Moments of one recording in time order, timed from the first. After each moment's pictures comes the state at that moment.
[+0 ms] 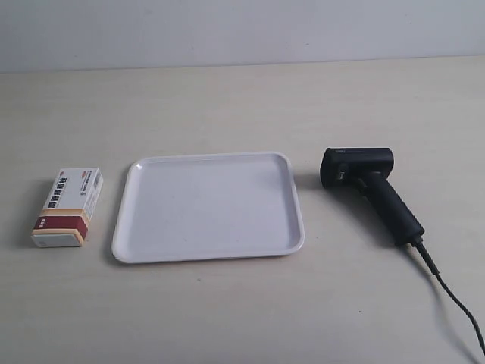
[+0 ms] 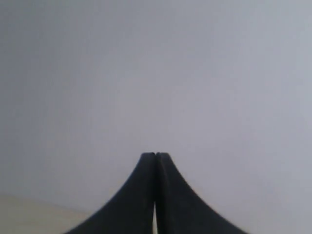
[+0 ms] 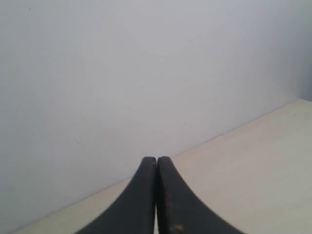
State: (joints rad) left arm -0.02 0.27 -0.20 0.04 -0.23 -0.33; right arm 0.05 0.01 0.00 0.22 0.02 0.21
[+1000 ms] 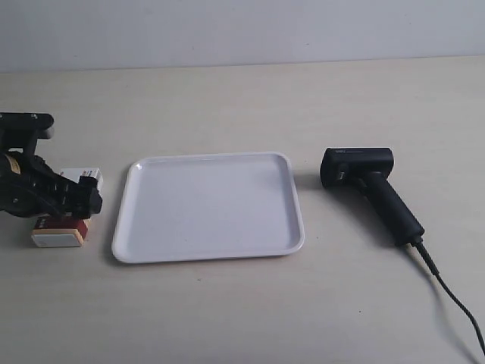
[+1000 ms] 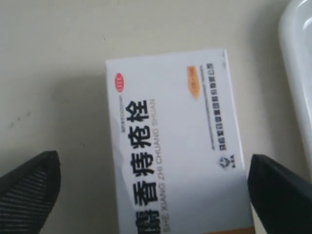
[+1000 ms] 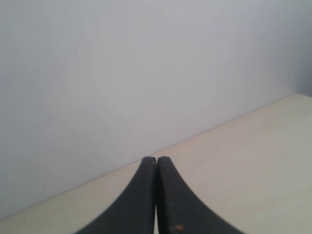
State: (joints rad) left arm -0.21 1.79 -0.68 0.12 0.08 -0.17; right arm 0.05 0.01 0.00 0.22 0.05 0.18
